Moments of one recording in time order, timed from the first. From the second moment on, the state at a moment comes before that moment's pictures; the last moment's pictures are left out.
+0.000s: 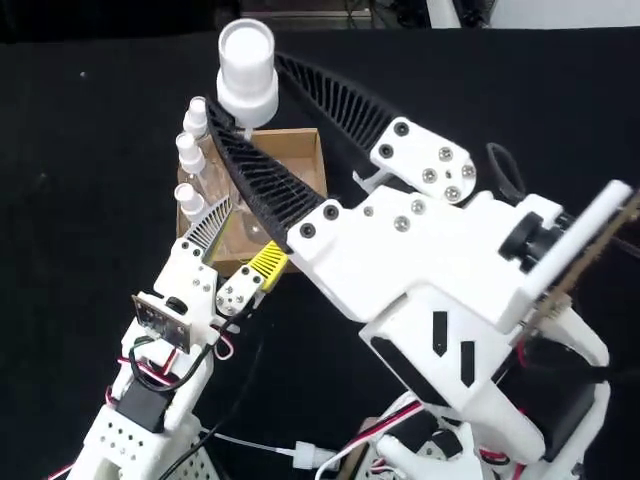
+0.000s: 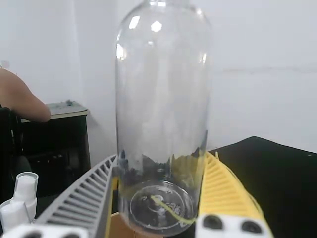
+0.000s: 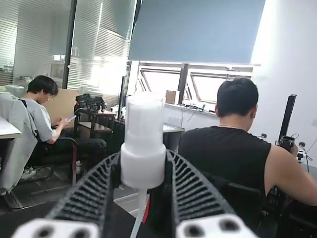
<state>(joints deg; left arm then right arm) 22.3 -104.0 96.1 0.5 -4.7 -44.5 -42.8 -11.6 48.2 7.0</state>
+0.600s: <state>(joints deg) 22.3 -104.0 96.1 0.5 -4.7 -39.5 -42.8 0.4 50.7 7.0</state>
